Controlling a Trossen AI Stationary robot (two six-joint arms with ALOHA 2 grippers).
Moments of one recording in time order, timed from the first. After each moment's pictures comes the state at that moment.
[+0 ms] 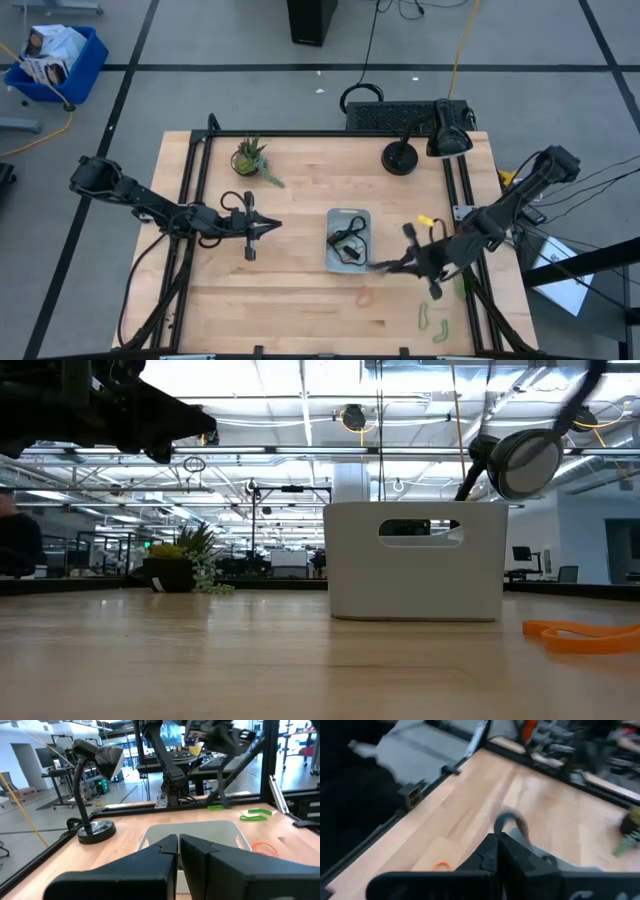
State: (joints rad) left arm -0.30 1.13 0.18 0.97 -0.36 0.12; right arm 0.66 0.97 0.70 -0.17 0.33 -0.07
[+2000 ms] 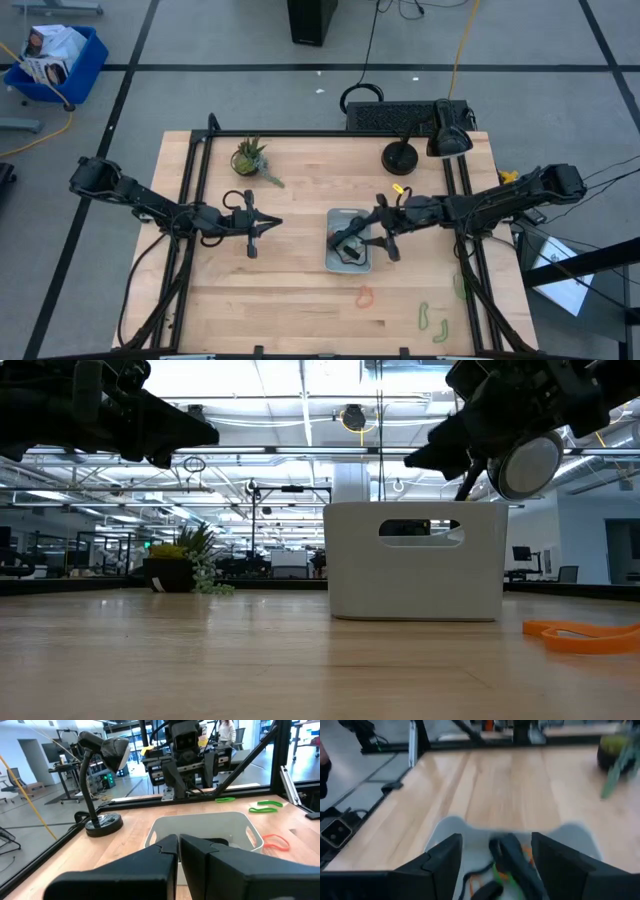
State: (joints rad) left arm -0.27 1.13 0.18 0.94 -0.37 0.13; right arm 0.12 1.16 0.46 0.35 -0.06 0.09
